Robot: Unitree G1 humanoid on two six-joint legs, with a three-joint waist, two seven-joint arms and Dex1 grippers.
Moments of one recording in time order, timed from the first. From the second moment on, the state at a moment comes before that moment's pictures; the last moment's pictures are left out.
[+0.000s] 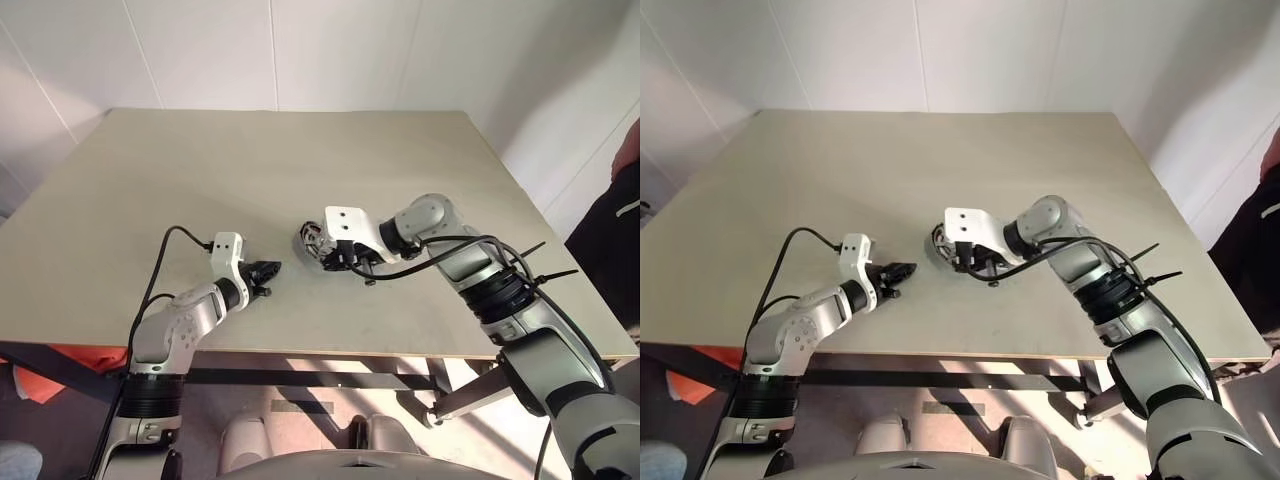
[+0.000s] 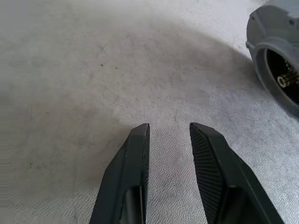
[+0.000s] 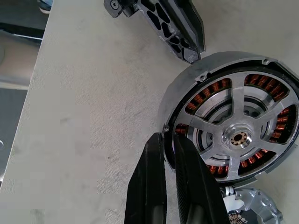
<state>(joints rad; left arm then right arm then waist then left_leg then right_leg) -0.21 0.23 0.09 -0.10 -0.50 0.82 -0.34 -0.77 -0.46 0.48 0.14 -0.10 0.42 1.29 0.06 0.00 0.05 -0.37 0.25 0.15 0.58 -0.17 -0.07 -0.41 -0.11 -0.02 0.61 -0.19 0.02</state>
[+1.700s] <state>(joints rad) -0.42 0.23 0.11 0.06 -0.53 0.83 -0.46 -0.41 -0.66 0.23 -0.05 -0.04 0.72 0.91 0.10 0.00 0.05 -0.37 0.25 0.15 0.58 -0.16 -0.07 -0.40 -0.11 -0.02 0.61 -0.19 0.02</state>
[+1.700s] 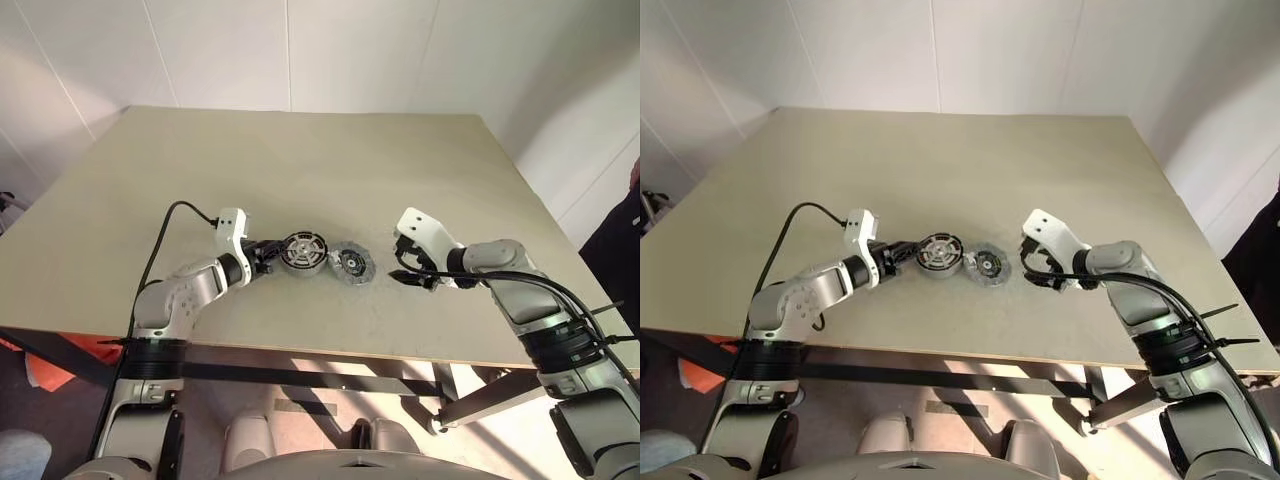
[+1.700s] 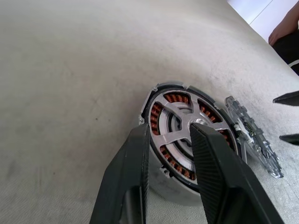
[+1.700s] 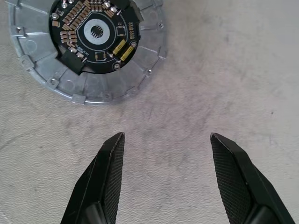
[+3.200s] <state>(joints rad) -0.54 0.20 0.09 0.27 -0.50 0.88 -0.46 -0.41 -0.46 0.14 -0.12 0.16 0.98 0.72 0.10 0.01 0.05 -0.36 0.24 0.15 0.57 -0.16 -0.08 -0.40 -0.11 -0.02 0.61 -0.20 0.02</state>
